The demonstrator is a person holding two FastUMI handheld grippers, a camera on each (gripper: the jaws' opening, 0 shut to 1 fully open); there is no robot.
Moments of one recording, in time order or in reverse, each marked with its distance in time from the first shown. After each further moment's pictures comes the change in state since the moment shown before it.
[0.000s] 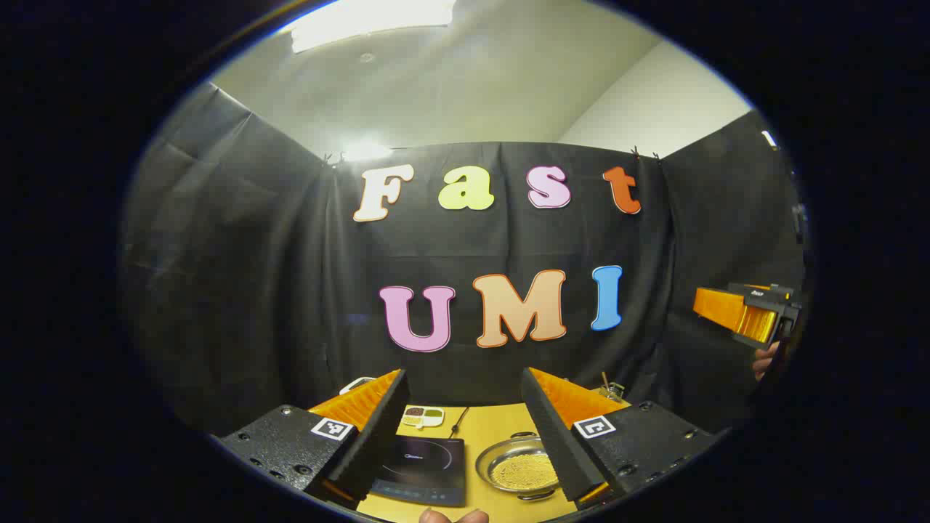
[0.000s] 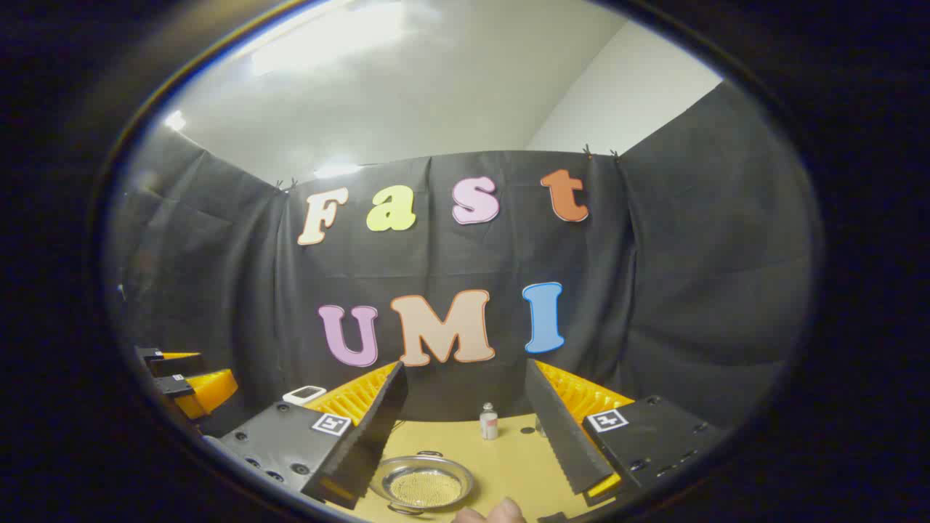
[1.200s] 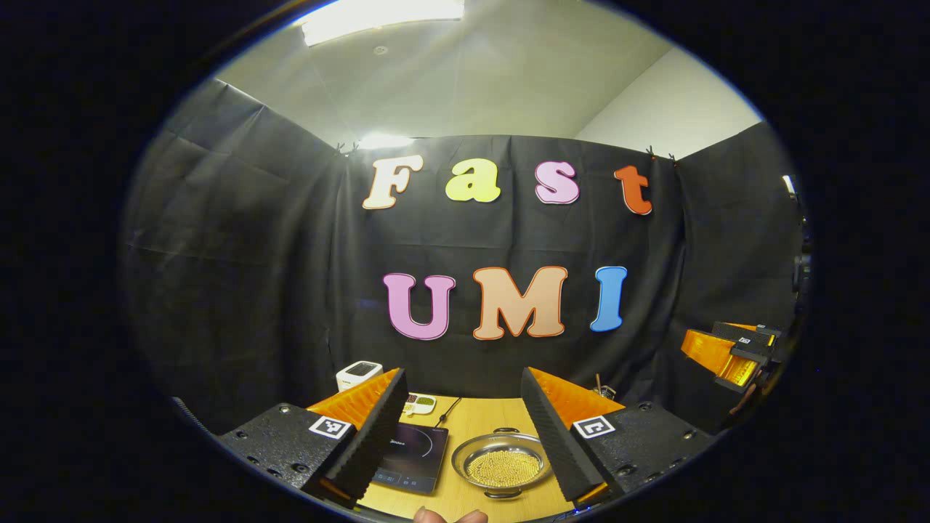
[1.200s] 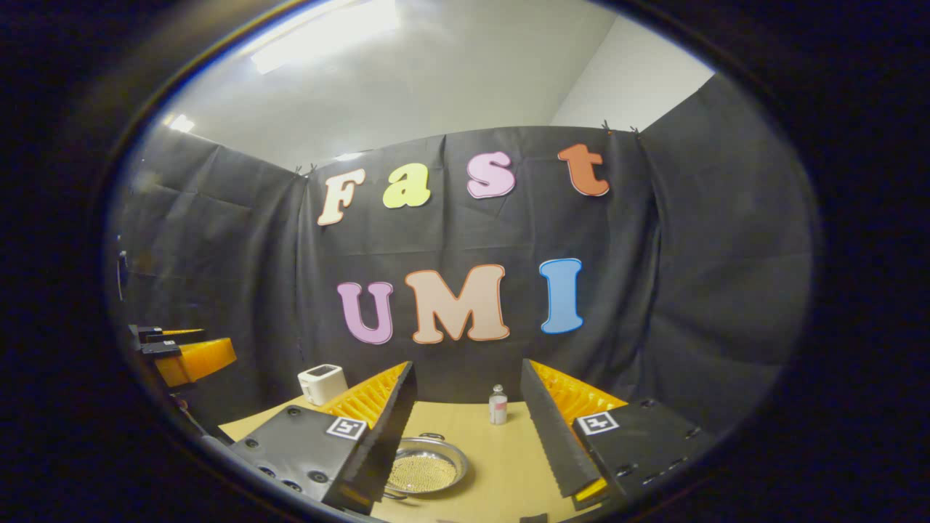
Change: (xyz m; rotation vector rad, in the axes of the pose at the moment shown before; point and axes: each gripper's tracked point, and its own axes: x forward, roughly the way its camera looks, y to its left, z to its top) left arm -0.007 -0.028 -0.007 0.004 0.039 0.067; right arm 0.017 -0.014 -0.037 -0.002 0.099 0.150
